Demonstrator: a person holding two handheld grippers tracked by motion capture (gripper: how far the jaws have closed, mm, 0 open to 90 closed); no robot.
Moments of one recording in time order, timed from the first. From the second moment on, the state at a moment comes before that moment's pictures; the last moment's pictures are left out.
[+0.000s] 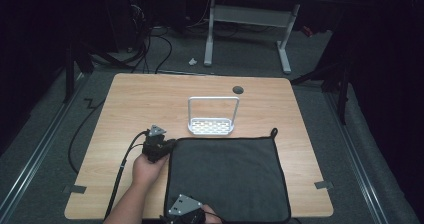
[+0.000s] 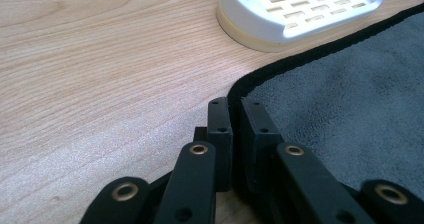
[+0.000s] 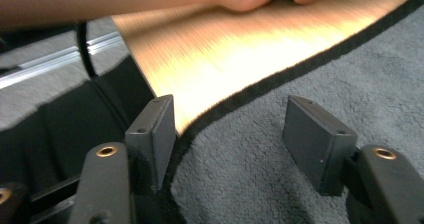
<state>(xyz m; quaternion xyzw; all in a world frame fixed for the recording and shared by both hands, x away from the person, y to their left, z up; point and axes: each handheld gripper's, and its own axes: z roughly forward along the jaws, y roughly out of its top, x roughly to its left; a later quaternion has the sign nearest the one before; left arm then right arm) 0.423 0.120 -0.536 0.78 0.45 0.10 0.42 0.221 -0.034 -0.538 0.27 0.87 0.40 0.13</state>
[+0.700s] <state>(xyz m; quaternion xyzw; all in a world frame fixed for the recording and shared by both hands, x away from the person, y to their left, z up) 0.425 0.127 -0.536 0.76 0.47 0.08 0.44 0.220 -0.054 -0.527 0.27 0.85 0.41 0.18</state>
